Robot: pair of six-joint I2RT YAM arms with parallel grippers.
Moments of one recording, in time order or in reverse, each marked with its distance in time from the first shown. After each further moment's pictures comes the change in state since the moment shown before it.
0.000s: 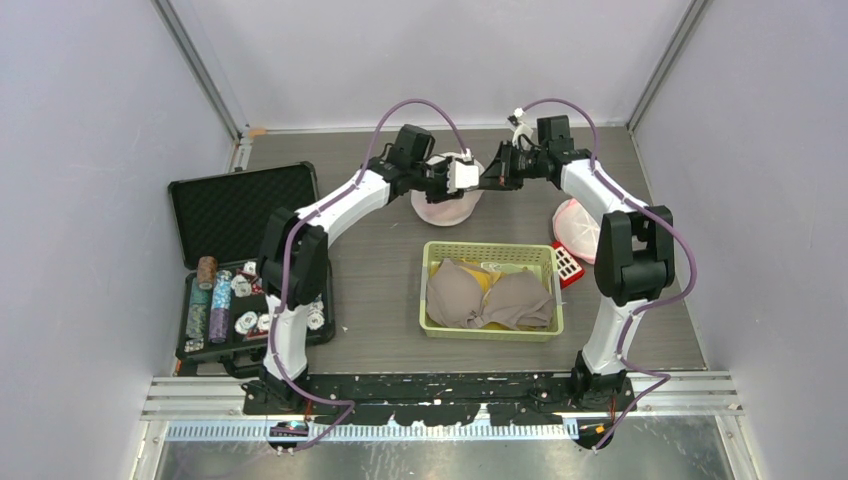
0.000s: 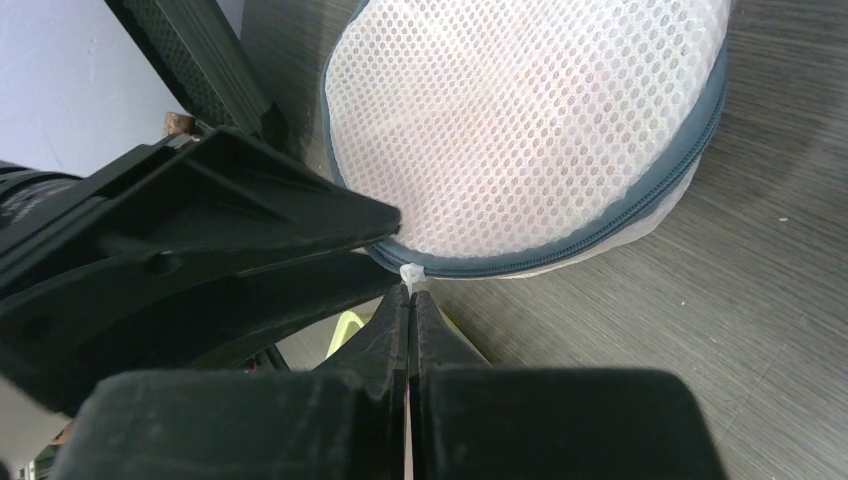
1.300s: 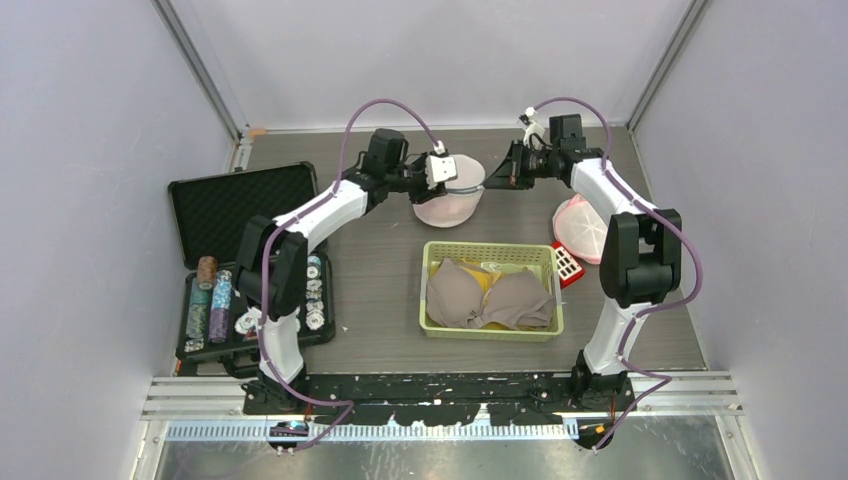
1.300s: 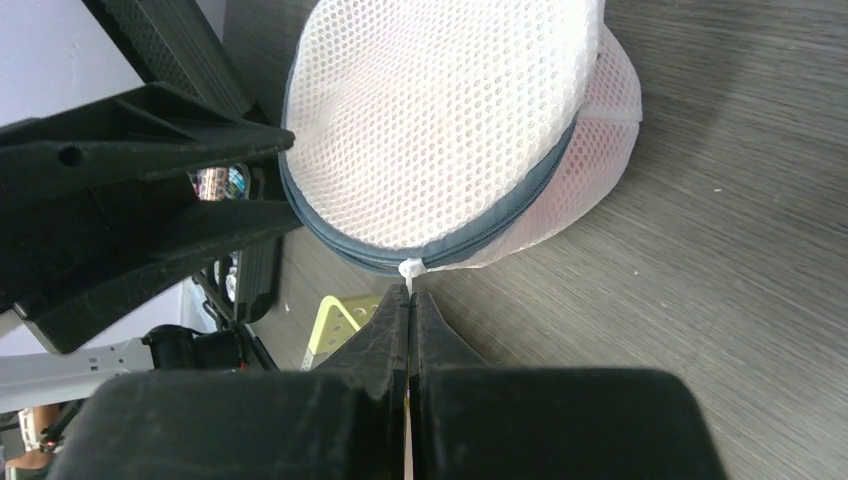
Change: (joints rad) left arm 0.072 -0.124 -0.231 0.217 0.007 -0.165; right arm -0.054 -0.024 -0.005 -0.059 0.002 -0.063
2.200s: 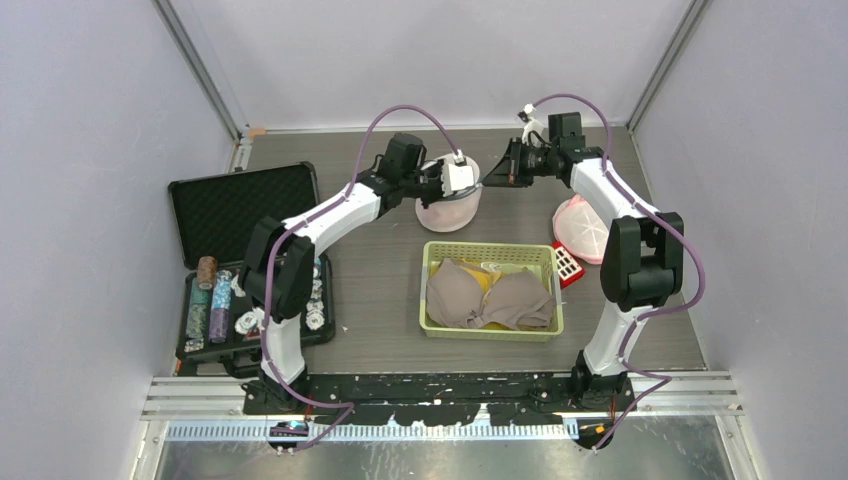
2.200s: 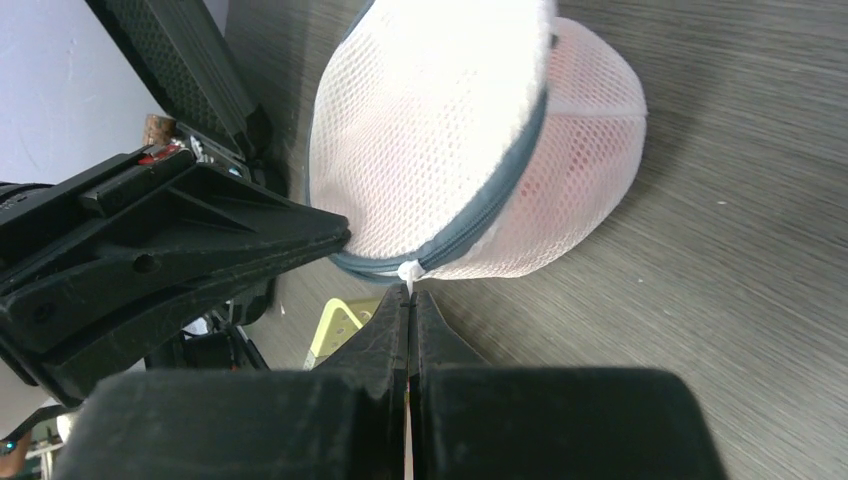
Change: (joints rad) left arm -0.079 0.006 0.038 -0.048 -0.093 0.033; right arm 0.023 -0.030 -0.004 0.010 0.019 0.005
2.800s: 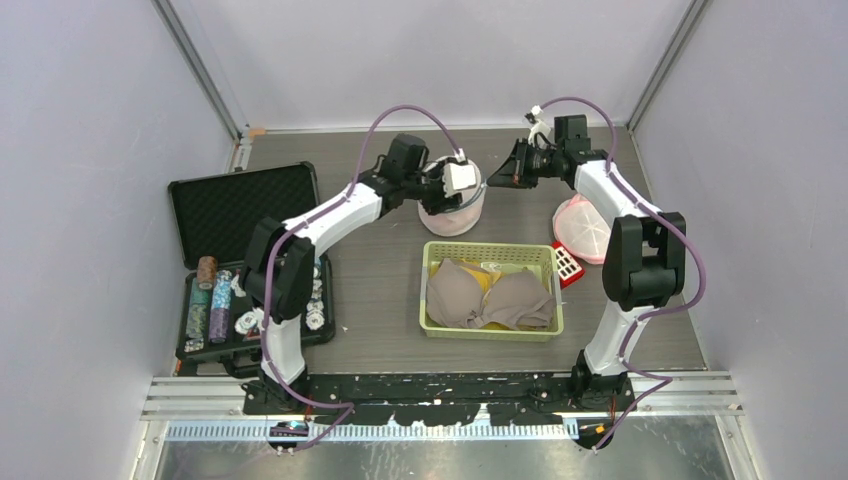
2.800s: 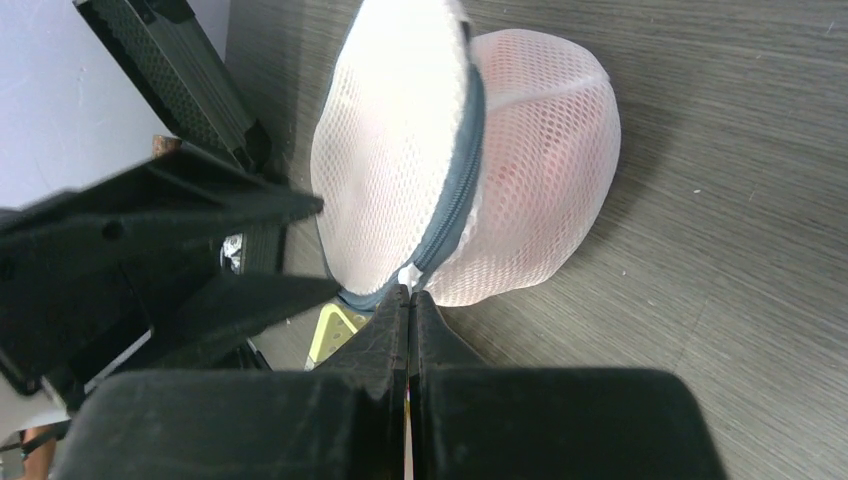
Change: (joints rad) left arm 0.000 -0.001 0.005 -0.037 -0.006 -0.054; right arm -0.036 0.000 -0.018 0.018 -0.005 0.021
